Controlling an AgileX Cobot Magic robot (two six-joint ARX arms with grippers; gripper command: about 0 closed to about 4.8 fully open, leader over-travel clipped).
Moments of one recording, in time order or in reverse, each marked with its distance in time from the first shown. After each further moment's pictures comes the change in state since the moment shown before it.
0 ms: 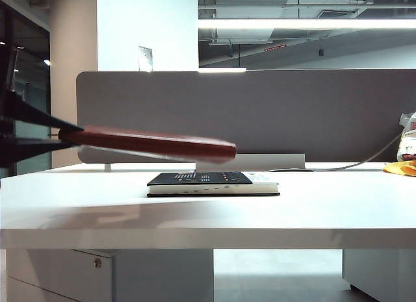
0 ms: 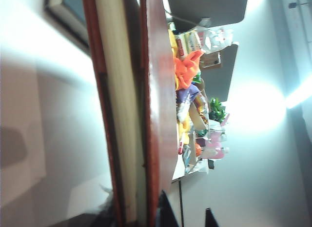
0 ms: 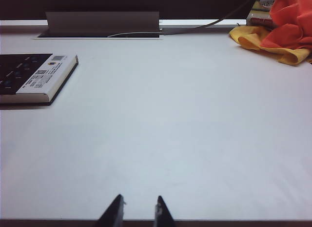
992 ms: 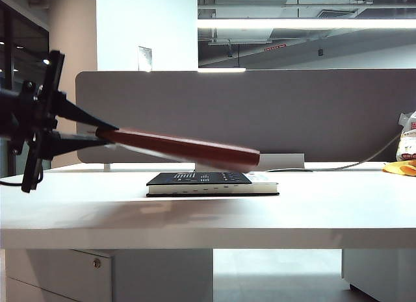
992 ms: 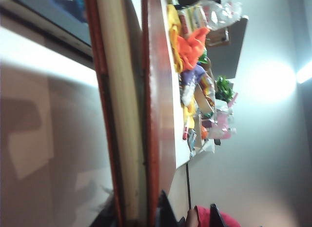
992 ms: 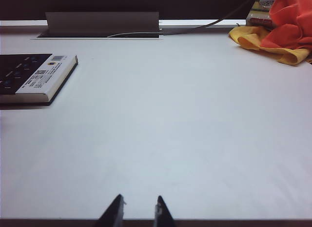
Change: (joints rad) left arm -0.084 0.090 0.224 -0.221 0.004 0.071; right arm 0.000 0.000 0.000 0.000 0.000 0.000
